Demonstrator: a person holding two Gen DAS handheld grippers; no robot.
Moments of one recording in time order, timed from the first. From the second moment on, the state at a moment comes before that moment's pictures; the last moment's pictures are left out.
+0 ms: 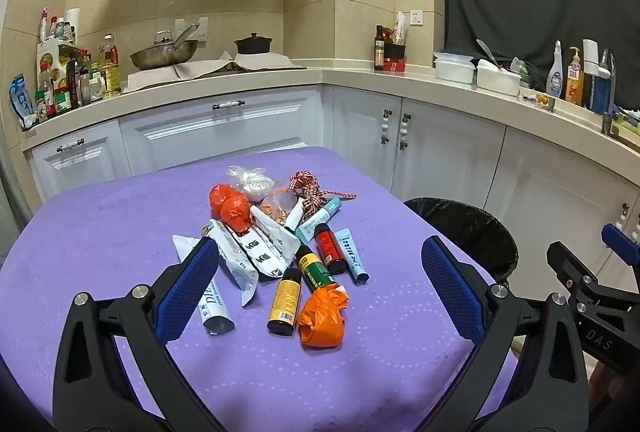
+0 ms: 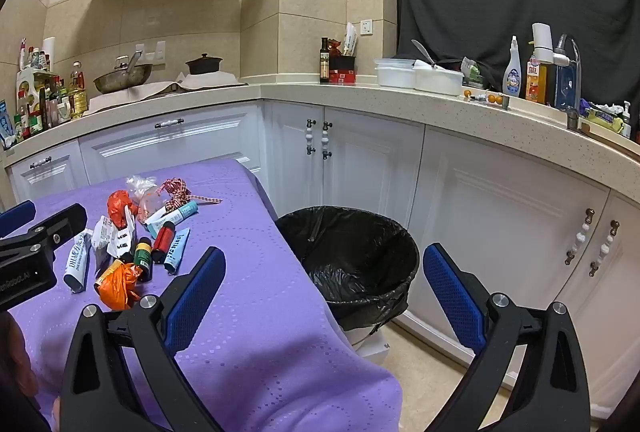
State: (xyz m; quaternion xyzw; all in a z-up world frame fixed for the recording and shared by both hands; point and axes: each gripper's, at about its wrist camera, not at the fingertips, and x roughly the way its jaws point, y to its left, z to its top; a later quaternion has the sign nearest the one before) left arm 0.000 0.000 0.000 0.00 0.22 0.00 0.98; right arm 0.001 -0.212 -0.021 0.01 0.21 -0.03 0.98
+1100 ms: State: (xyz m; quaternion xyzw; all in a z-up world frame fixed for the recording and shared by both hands) left arm 0.000 0.000 -0.002 0.00 0.22 0.00 0.98; right arm 0.000 -0.212 -0.022 0.01 0.21 -0.03 0.98
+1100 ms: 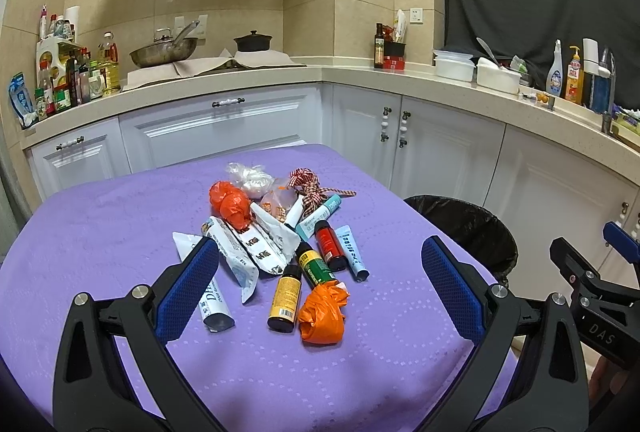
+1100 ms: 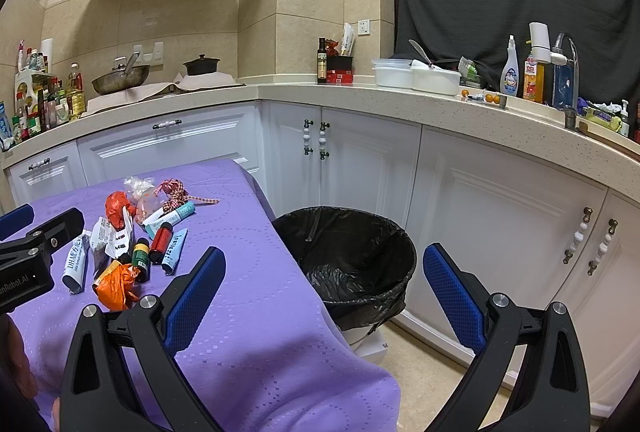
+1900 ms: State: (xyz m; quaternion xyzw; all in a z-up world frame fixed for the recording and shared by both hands) left arm -0.001 0.000 -0.001 0.00 0.22 0.00 0.98; right arm 0.002 -0.213 -0.021 0.00 0.21 -0.03 0.98
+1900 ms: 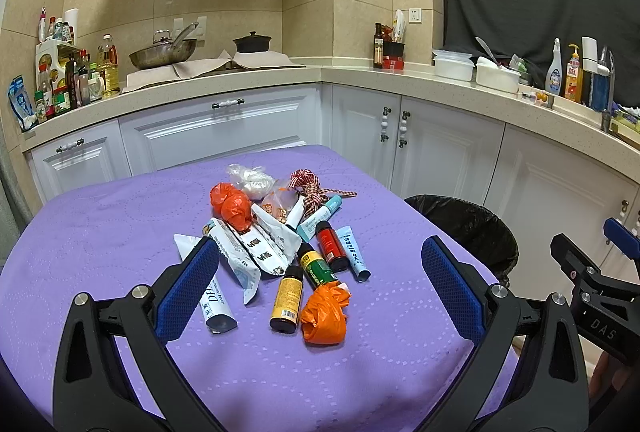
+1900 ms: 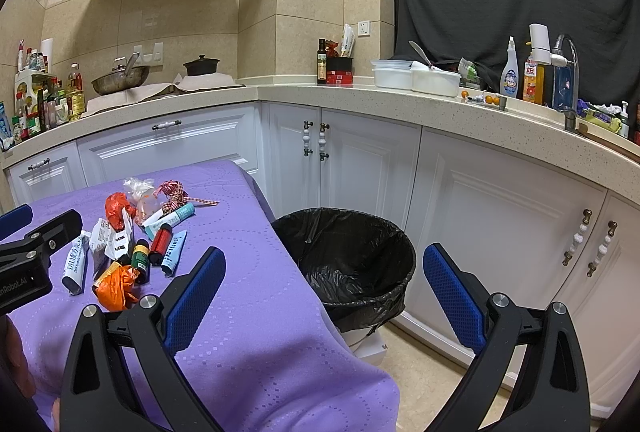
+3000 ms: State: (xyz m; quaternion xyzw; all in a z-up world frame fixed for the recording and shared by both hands) left arm -0.001 0.001 -0.002 0.00 0.23 0.00 0.97; right arm 0.001 -0.215 -0.021 0.00 0.21 -0.03 0.98
